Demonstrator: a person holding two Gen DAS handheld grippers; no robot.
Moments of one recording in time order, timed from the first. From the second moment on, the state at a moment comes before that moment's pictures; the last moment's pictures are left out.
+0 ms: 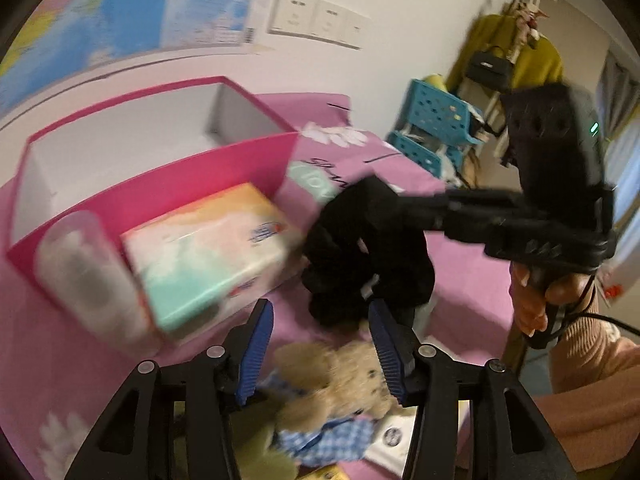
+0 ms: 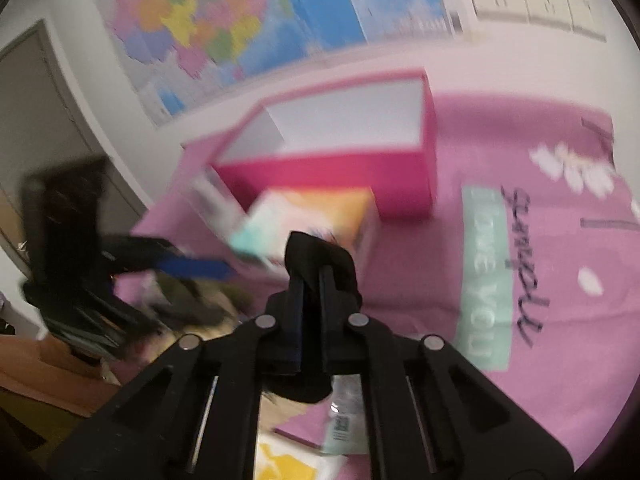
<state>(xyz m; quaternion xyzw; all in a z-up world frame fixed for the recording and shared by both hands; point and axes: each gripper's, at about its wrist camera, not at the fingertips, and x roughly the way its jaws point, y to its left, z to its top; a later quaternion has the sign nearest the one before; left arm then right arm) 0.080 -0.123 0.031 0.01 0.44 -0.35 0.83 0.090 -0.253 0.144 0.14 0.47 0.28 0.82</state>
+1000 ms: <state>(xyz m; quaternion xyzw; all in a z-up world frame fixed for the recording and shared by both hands) 0.213 -0.131 0.083 0.02 0.42 -0.19 0.89 0.251 -0.231 0.152 0.17 0.40 0.27 0.86</state>
